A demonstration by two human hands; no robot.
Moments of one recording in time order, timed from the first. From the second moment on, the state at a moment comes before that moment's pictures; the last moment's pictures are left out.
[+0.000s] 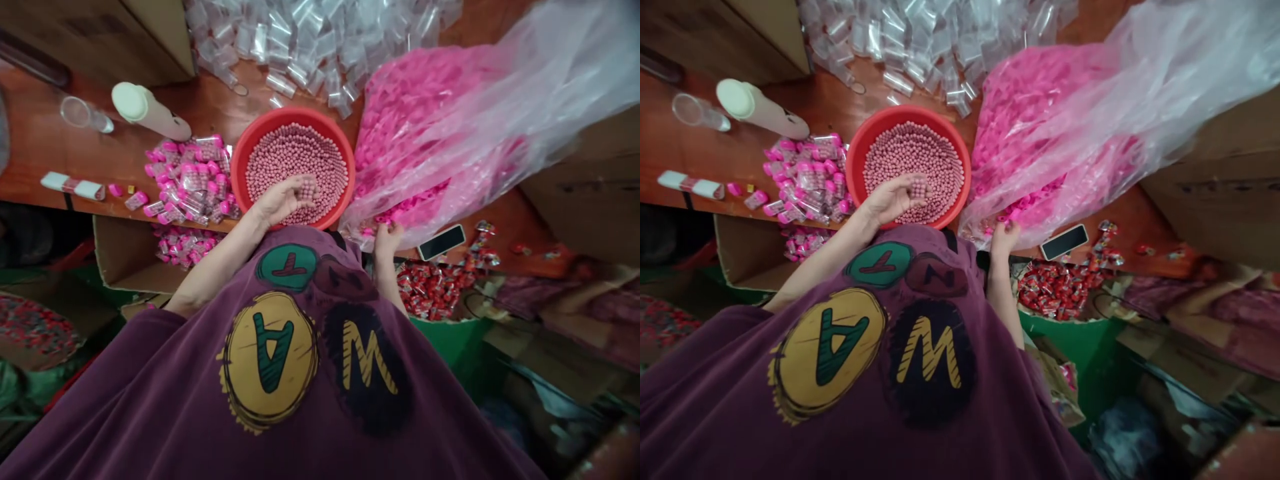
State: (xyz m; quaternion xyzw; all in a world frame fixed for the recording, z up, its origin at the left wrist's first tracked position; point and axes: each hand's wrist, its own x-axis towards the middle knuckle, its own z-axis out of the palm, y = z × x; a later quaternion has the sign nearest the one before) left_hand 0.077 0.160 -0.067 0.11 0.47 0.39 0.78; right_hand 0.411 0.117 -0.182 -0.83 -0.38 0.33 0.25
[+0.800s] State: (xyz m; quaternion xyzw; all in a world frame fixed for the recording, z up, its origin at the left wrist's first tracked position) left_hand 0.103 0.164 -0.052 0.24 0.55 0.39 0.70; right_hand 0.288 0.146 -0.096 -0.54 -0.59 0.48 0.37
